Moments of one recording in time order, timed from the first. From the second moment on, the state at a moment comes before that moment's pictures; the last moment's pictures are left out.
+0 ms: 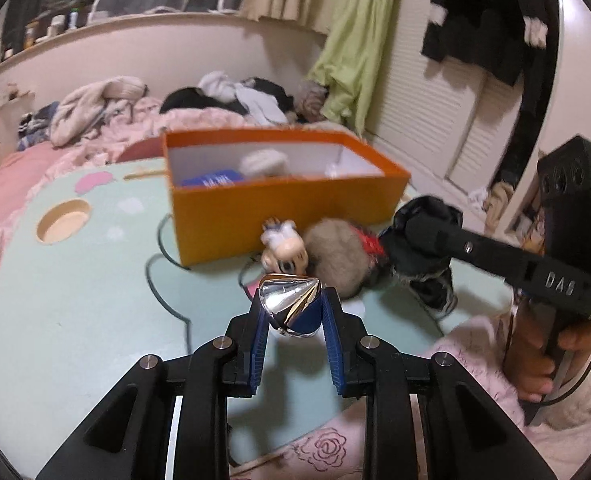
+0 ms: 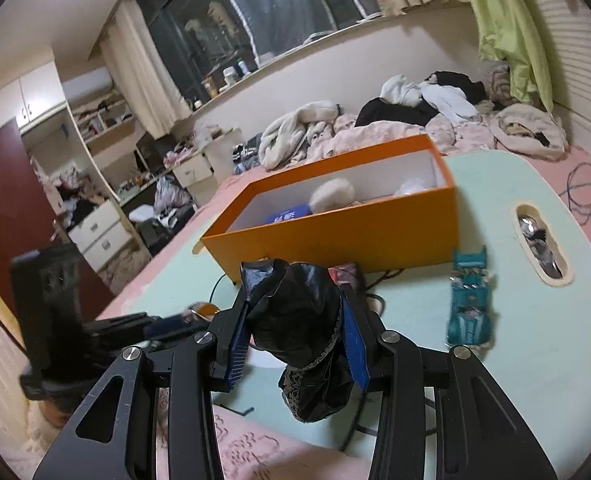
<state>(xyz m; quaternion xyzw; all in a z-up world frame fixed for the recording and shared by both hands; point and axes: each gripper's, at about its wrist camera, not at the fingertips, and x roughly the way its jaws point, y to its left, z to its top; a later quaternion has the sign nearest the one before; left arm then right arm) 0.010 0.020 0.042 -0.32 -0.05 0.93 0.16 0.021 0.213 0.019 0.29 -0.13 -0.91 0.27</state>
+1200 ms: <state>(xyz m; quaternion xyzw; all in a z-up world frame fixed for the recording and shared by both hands) -0.031 0.009 0.066 -0.32 -0.04 0.94 0.08 -0.014 0.219 0.061 0.31 -0.15 -0.92 0.16</state>
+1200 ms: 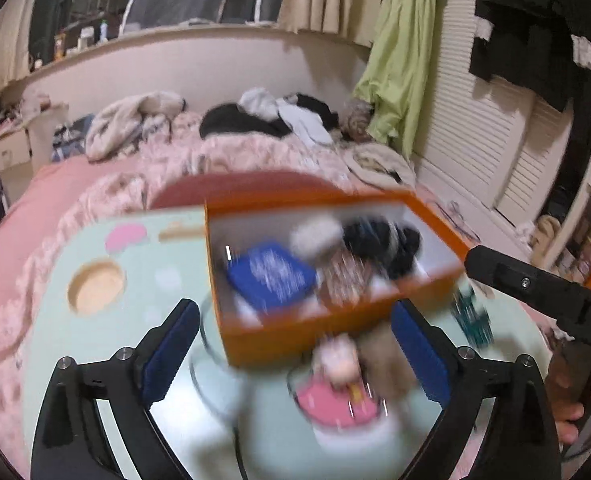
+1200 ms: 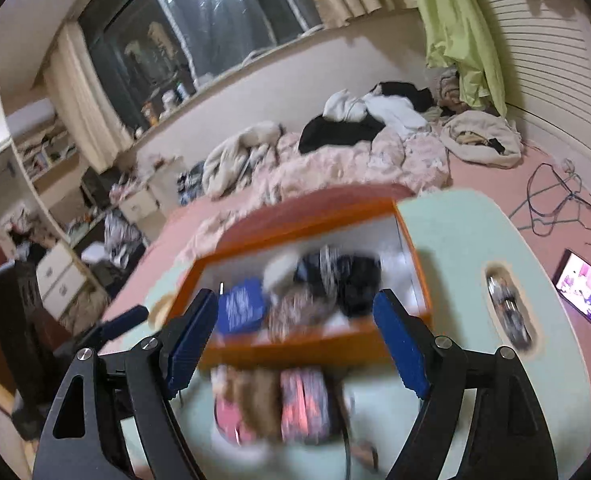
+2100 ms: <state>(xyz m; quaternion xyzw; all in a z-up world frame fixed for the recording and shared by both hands) -0.013 0.014 -0.006 -0.40 0.01 0.91 0.03 0.030 0.184 -0.024 0.38 0.06 -0.92 0.12</state>
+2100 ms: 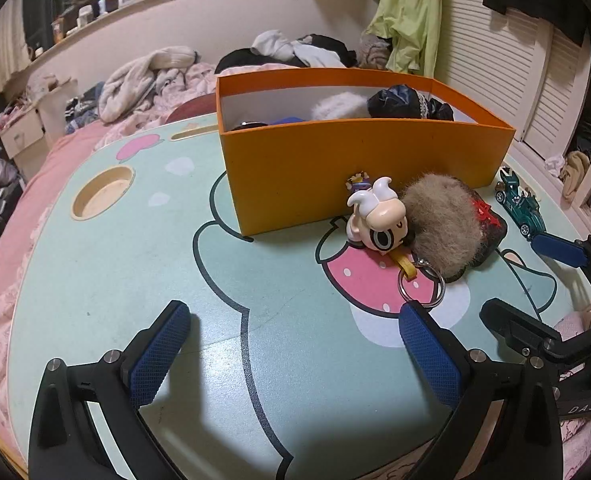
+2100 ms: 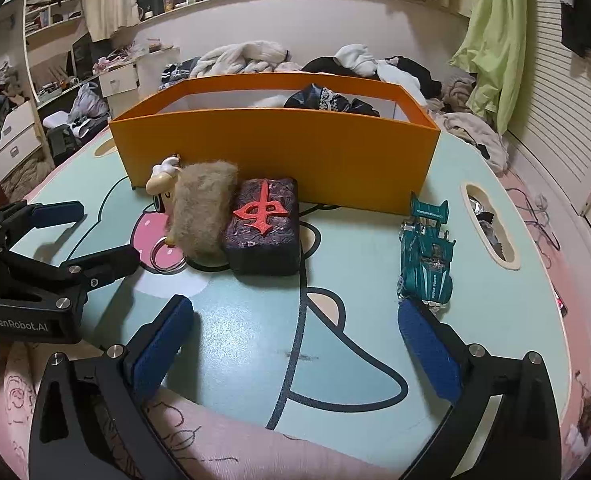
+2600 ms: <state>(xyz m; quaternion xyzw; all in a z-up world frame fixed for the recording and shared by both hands) -0.013 0.014 -0.005 -0.40 0.01 0.91 0.03 0.029 0.183 -0.021 0.38 0.06 -0.92 0.12</state>
